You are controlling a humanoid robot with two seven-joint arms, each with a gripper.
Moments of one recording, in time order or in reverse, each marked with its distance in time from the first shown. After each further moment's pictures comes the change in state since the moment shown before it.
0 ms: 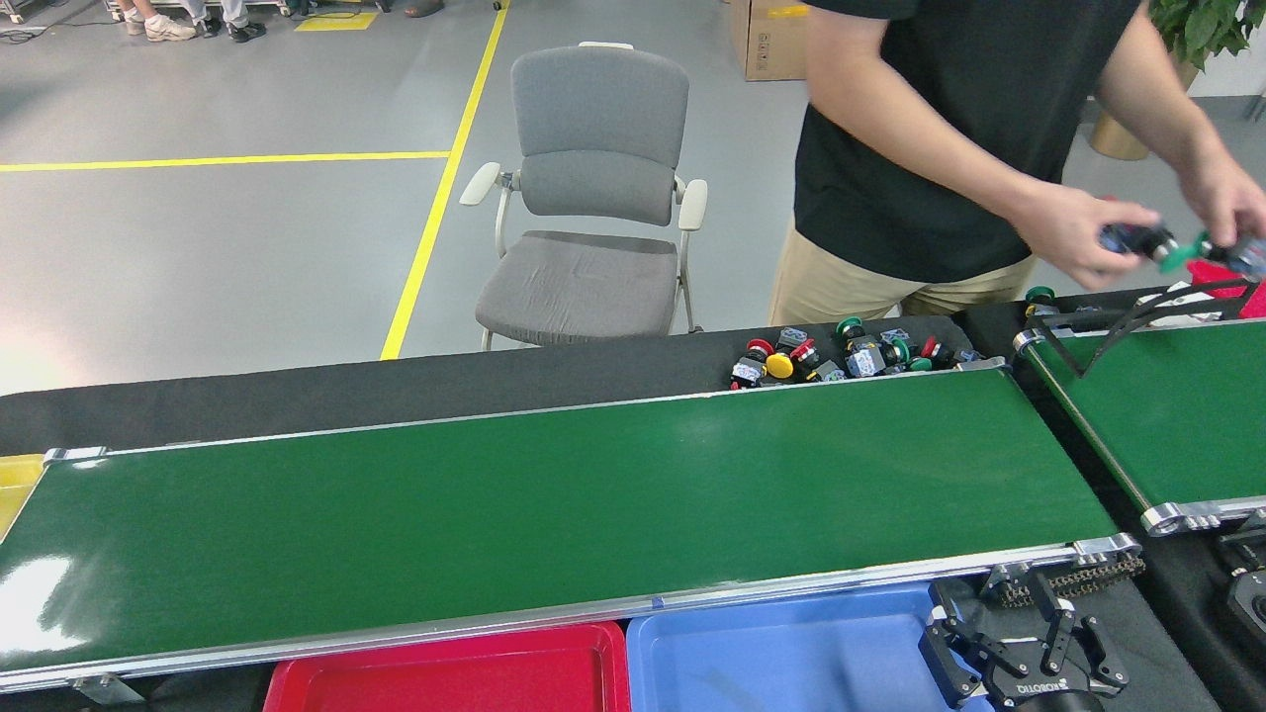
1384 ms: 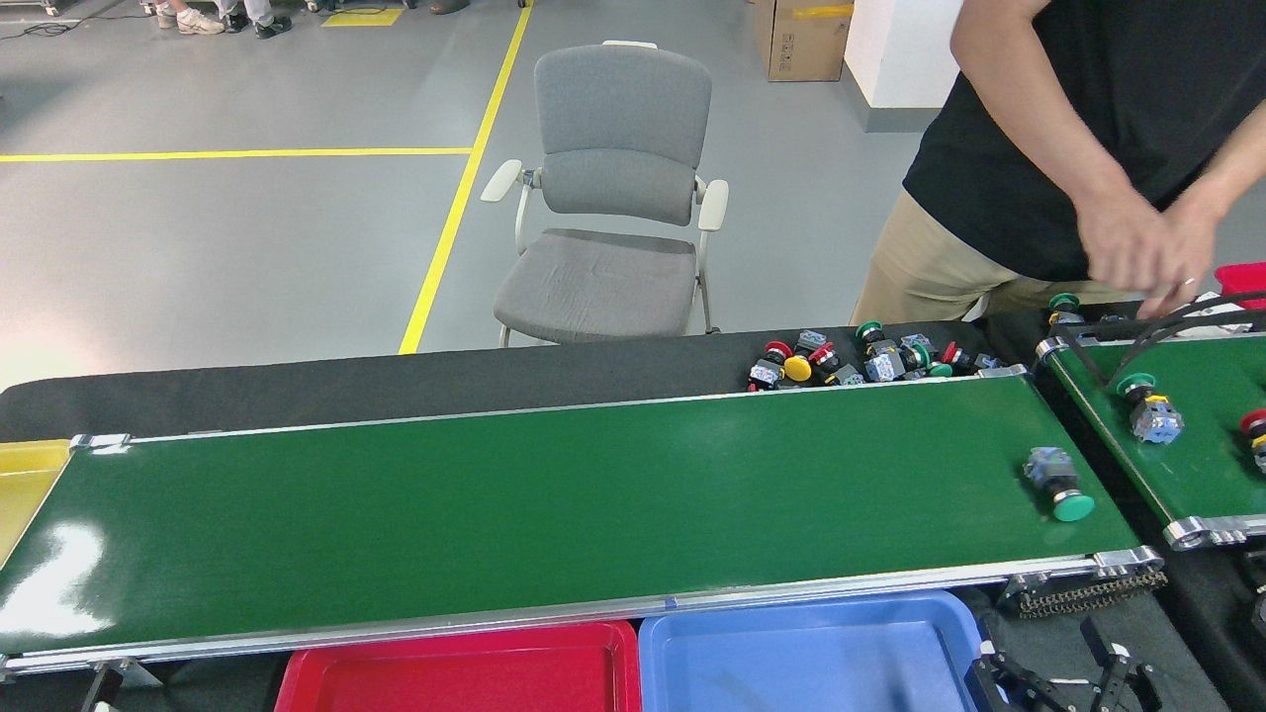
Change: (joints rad) left arm -0.057 0.004 -0.027 -0.005 -0.002 -0.002 0.039; right arm 0.071 -0.001 -0.099 -0.002 -0.002 0.007 -0.012
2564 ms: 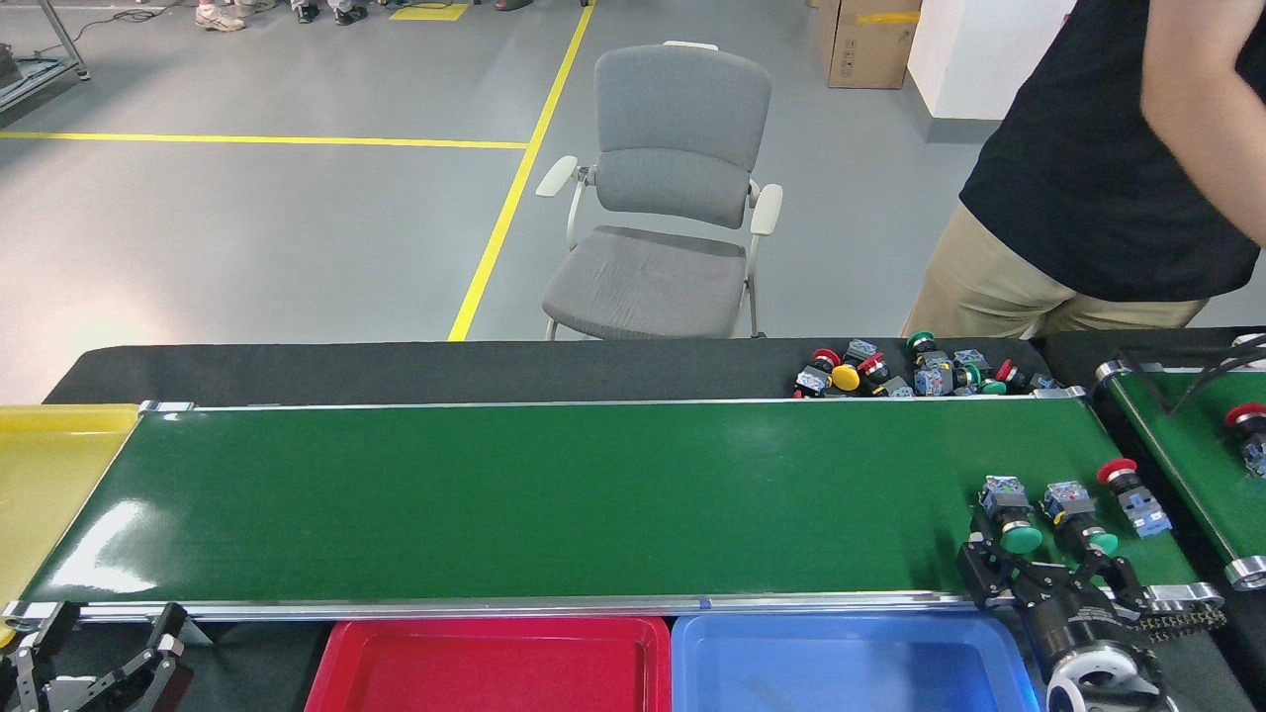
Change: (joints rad) left arm -0.119 0.035 -0.116 0.037 -0.008 0.008 -0.010; right arm -0.357 -0.067 0.062 0.327 0.008 0.068 0.155
